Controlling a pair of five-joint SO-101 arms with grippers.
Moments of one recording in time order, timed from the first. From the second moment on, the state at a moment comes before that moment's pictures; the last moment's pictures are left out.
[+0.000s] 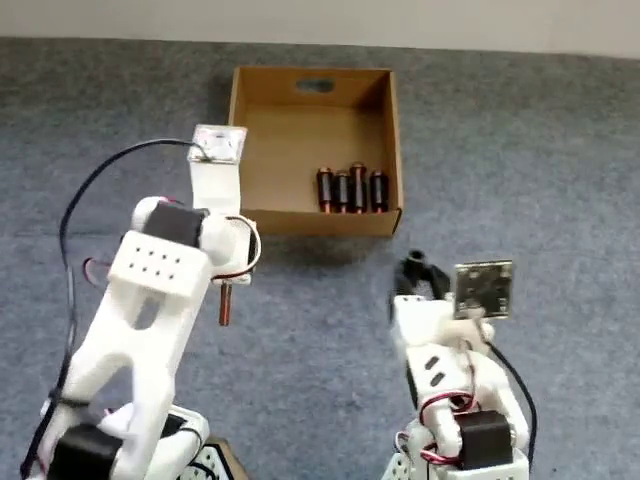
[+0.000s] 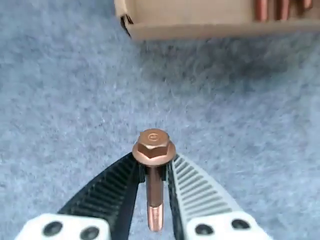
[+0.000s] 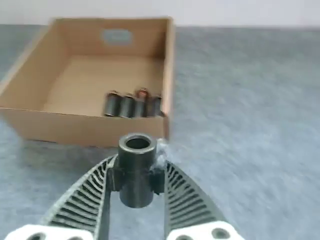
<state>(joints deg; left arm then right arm) 8.9 -28.6 27.6 80.6 13.0 -15.4 -104.4 80.2 52.9 -1.1</state>
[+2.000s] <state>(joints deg) 32.5 -63.8 44.5 36.1 3.9 -32.5 -104.1 95.7 12.9 -1.1</state>
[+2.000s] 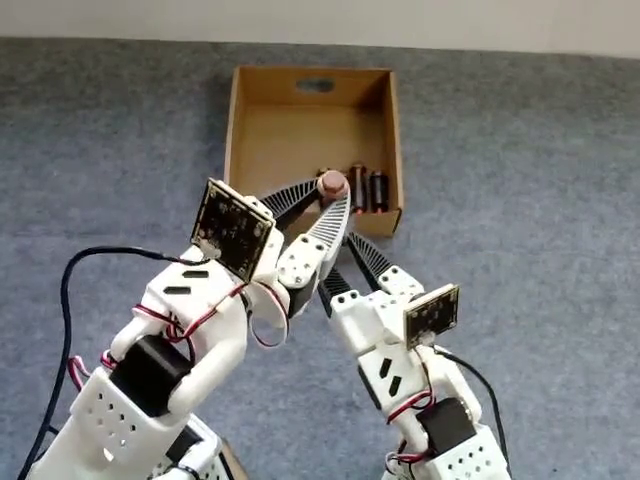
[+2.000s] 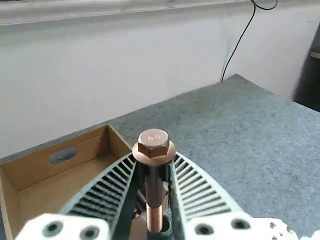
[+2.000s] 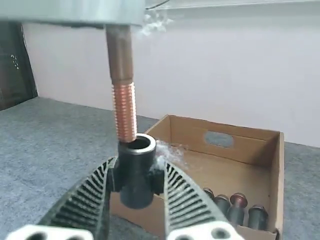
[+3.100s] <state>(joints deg) 32.4 -63.8 53.8 39.0 8.0 -32.9 -104.1 95.8 12.9 -1.1</state>
